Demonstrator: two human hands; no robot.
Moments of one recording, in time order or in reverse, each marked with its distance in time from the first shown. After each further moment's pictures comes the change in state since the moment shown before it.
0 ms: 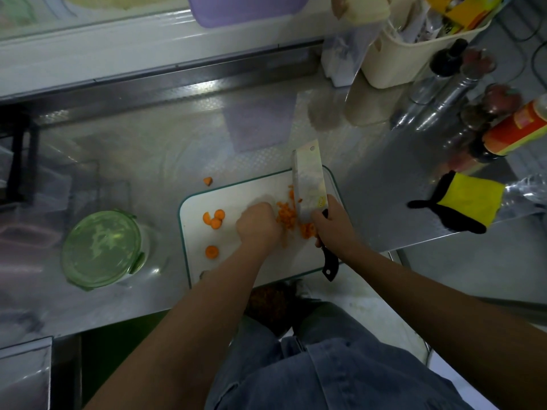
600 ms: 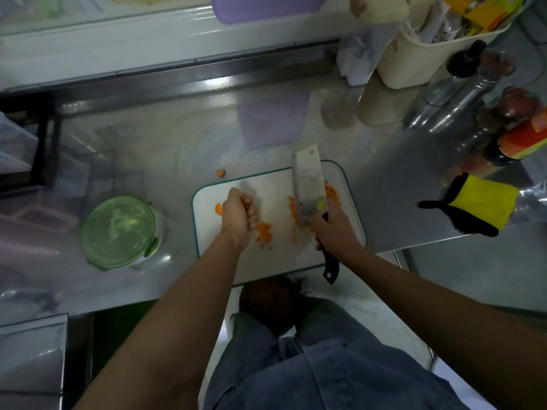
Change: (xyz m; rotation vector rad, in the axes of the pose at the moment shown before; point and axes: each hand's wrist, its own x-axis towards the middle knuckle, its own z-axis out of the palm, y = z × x) left_hand -0.003 -0.048 -0.019 -1.549 -0.022 -0.399; right_hand -0.009 0.009 0.018 -0.001 -0.069 -0.034
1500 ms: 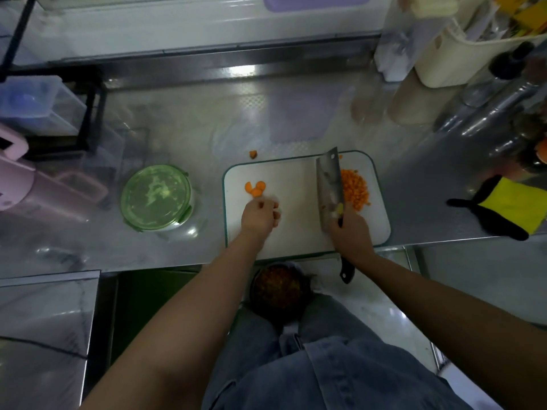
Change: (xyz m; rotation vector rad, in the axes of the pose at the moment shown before) left_hand -0.021 -0.032 -0.038 0.295 0.044 0.064; right_hand -0.022 0.023 0.030 -0.376 0.128 -0.107
